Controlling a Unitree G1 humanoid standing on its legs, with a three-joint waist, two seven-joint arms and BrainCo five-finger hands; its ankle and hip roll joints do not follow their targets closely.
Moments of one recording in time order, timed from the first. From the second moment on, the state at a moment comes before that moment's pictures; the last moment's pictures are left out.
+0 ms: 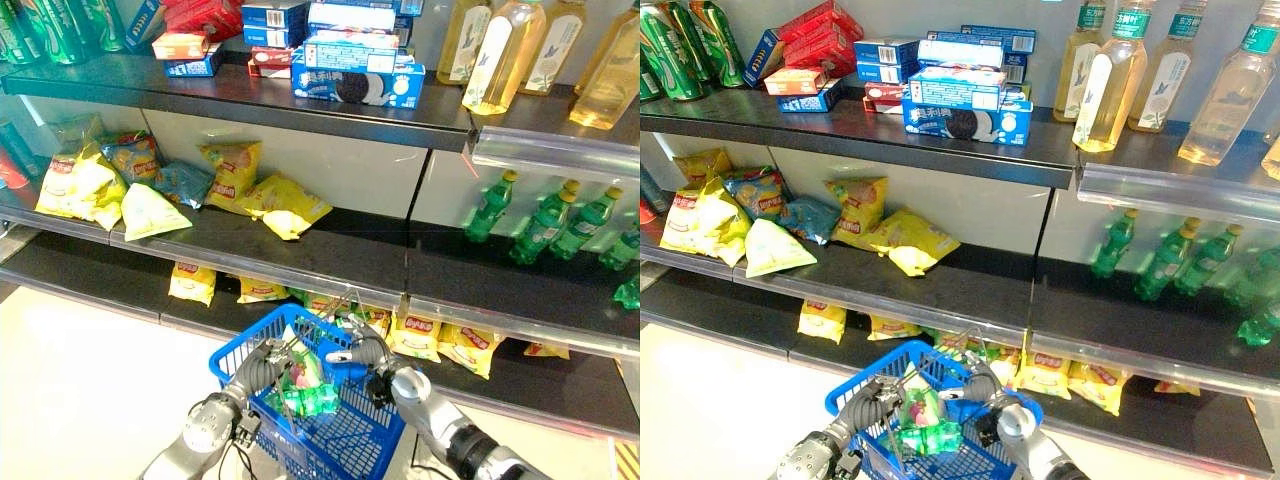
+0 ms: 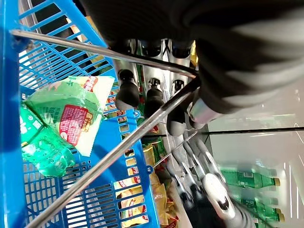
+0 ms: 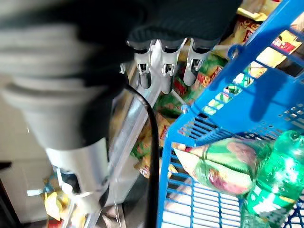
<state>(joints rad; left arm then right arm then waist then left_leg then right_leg) -0.02 0.56 -0.44 0.10 -0.26 -0.05 0.04 -0.34 -0.21 0.51 0.58 0.19 -0.09 -0.08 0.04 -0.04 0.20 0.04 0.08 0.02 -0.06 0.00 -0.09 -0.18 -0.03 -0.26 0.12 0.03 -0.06</state>
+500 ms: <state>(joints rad) 0.08 0.54 -0.32 0.45 -0.13 -0.12 0.03 0.08 -0.34 0.21 0.78 0.10 -0.13 -0.02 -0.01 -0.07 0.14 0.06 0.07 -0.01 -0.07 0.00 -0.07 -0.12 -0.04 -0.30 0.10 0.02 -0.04</state>
